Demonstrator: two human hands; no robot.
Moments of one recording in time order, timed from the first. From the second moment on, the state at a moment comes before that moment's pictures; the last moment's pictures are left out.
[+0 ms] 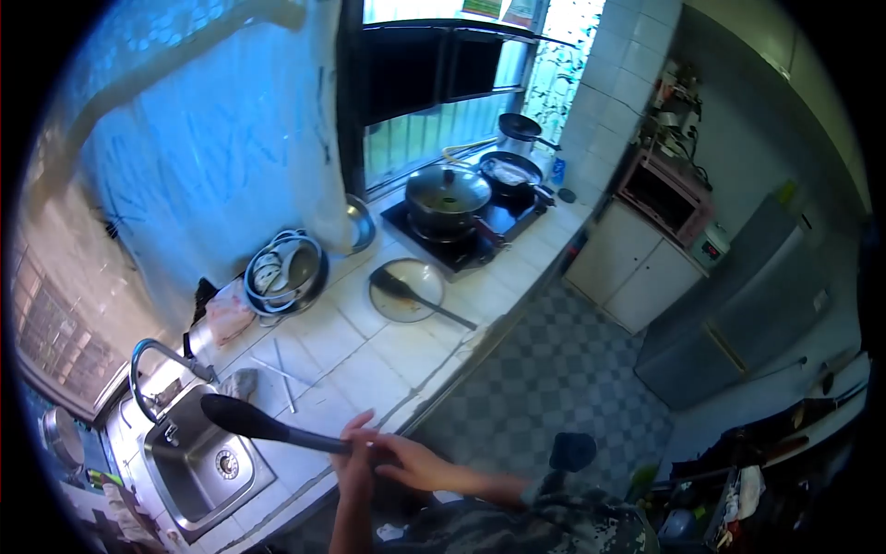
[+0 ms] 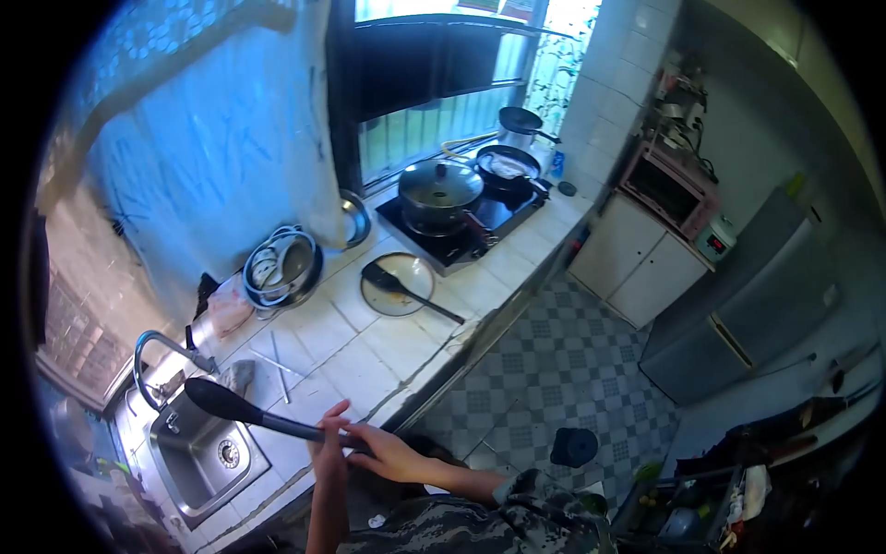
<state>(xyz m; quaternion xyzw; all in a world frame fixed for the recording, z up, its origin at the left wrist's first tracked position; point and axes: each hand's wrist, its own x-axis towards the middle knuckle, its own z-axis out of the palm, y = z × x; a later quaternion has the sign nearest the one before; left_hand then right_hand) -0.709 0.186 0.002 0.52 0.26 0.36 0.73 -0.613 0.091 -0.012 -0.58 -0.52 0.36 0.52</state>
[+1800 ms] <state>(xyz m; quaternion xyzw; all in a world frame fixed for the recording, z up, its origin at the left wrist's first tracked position) 0.133 0.125 -0.038 0.78 0.44 0.27 0.36 0.425 -0.040 0.026 -0.66 -0.30 0.38 0.58</state>
